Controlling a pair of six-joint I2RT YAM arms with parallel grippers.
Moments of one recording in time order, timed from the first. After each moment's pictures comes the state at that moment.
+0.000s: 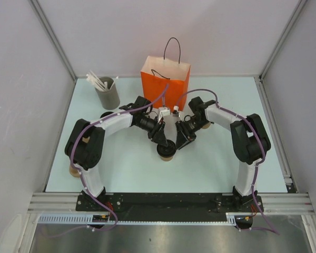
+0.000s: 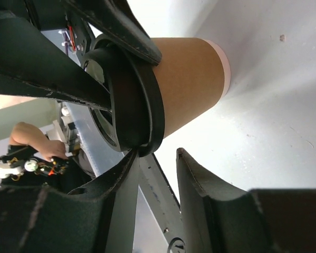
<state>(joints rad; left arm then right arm) -0.50 1.83 1.22 -0.52 1.00 0.33 0.45 1.92 1.34 -0.86 -0.94 -0.13</state>
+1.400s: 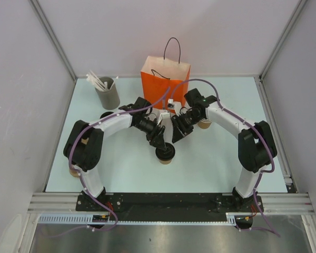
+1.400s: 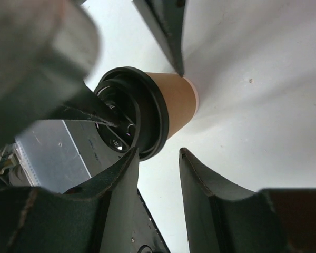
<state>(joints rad) -0.51 1.81 1.22 -0.60 0.96 0.39 0.50 1.80 1.42 -0.84 -0.77 -0.16</state>
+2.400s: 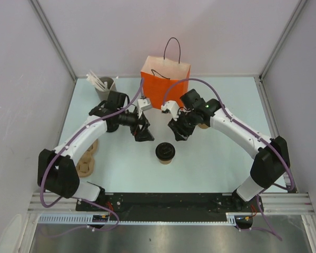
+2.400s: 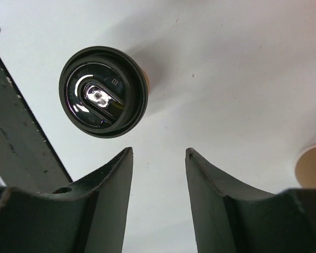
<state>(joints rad) -0.37 1.44 1.16 -0.61 0.90 0.46 0.64 1.60 1.42 -0.86 -0.39 -0.36</state>
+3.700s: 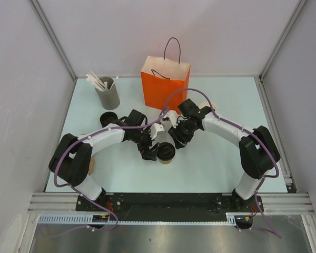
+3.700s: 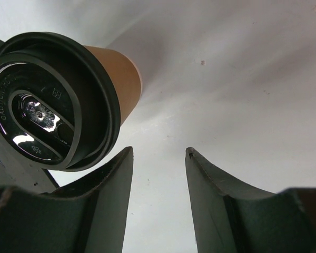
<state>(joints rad) -0.54 1.59 0.93 -0.48 0.63 0.51 0.63 1.73 1.27 -0.71 -0.42 -0.32</state>
